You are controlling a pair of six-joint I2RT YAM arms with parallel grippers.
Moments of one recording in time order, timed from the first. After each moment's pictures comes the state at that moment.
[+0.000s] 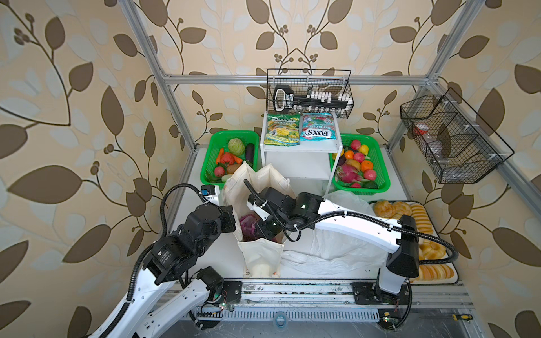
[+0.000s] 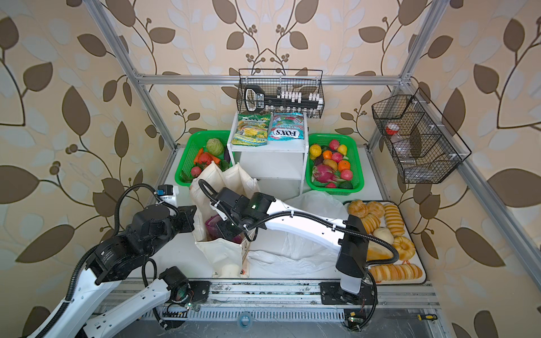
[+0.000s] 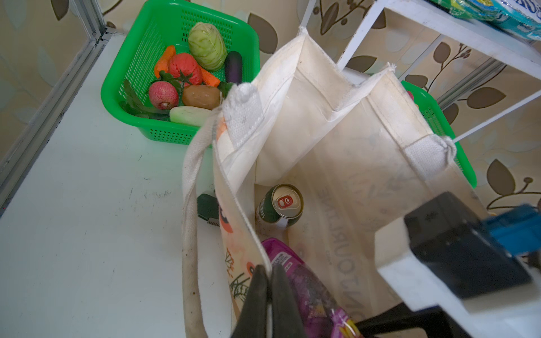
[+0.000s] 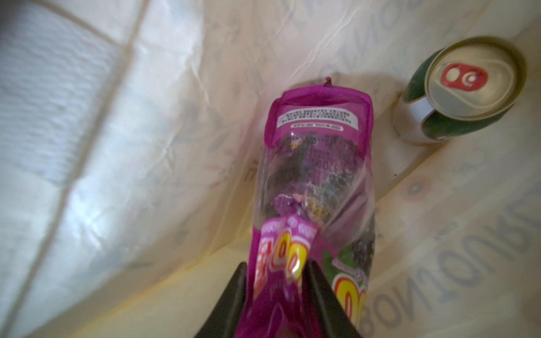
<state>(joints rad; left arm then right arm) -0.61 0.60 0.97 -0.94 -0.32 -0.60 1.14 1.79 1.72 -0.88 -0.15 0.48</state>
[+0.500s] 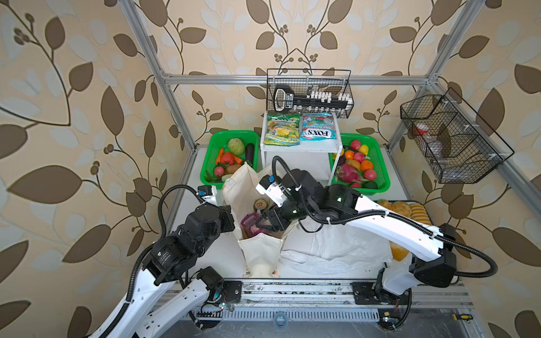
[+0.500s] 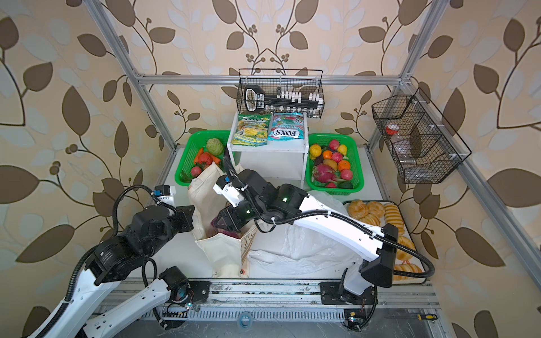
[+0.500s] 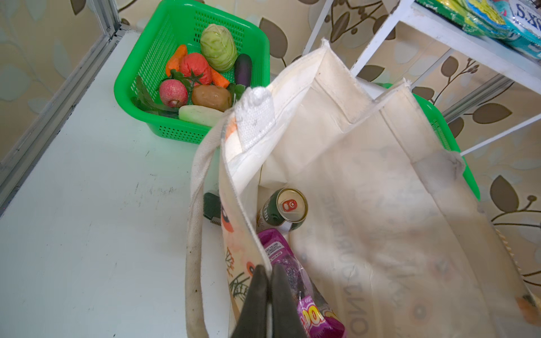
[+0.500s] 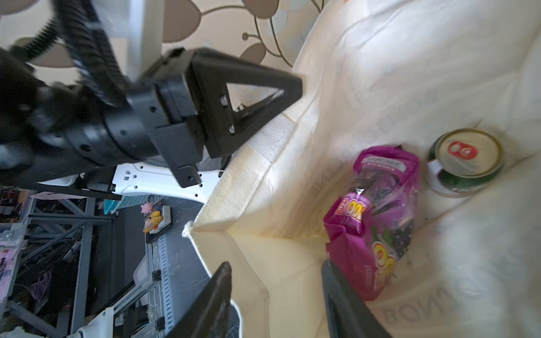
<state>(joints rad) -0.61 0.59 0.97 -0.95 -0.36 -0.66 1.04 1.54 1.66 -0.75 -0.32 0.43</state>
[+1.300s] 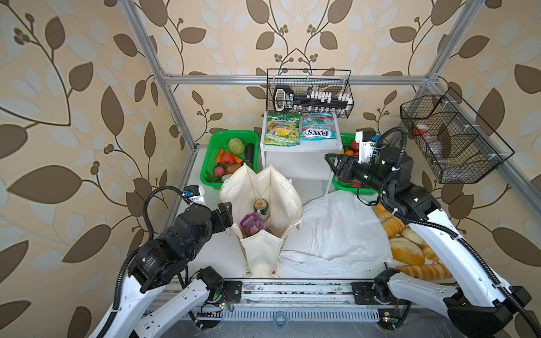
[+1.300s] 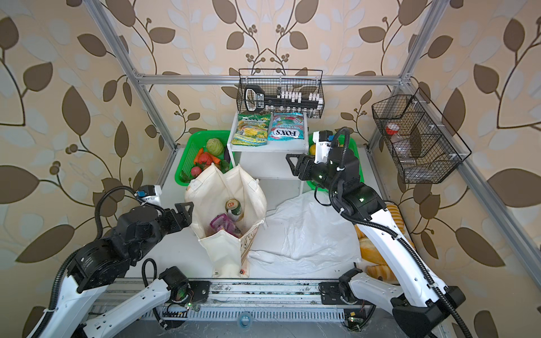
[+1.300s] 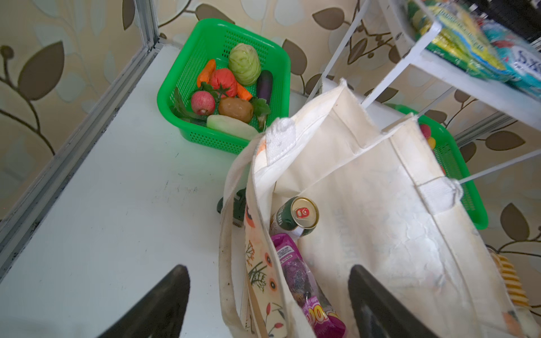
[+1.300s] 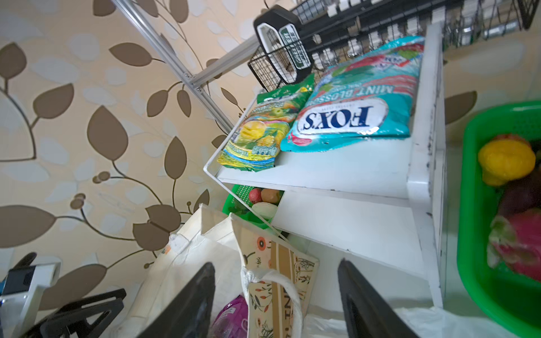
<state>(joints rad) -0.61 0.58 1.11 -1.09 -0.43 -0.68 0.45 1.13 1.33 -0.43 -0.12 0.57</state>
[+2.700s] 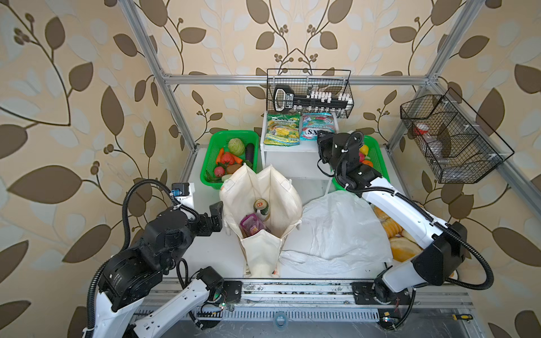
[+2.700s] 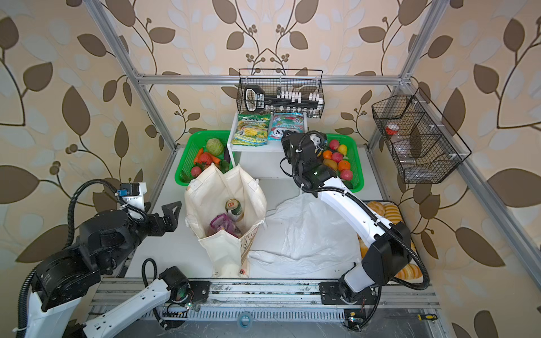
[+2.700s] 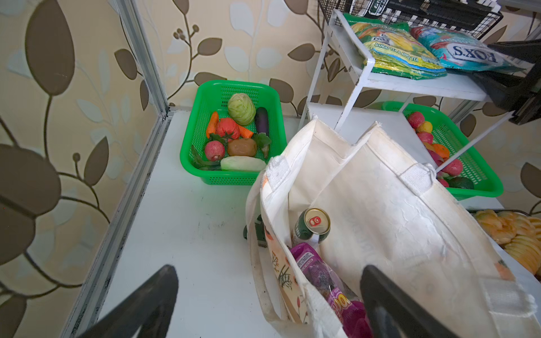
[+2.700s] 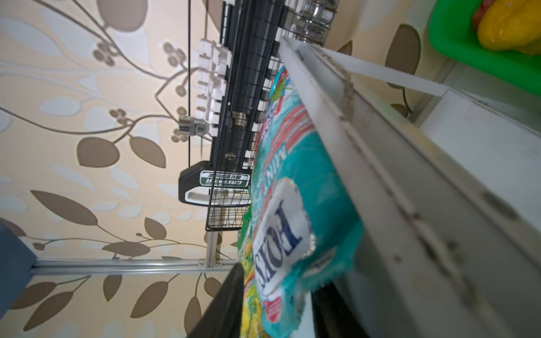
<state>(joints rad) -0.61 0.59 1.29 -1.18 -0.45 -0.40 0.55 1.54 1.45 -0.08 0.42 1.42</state>
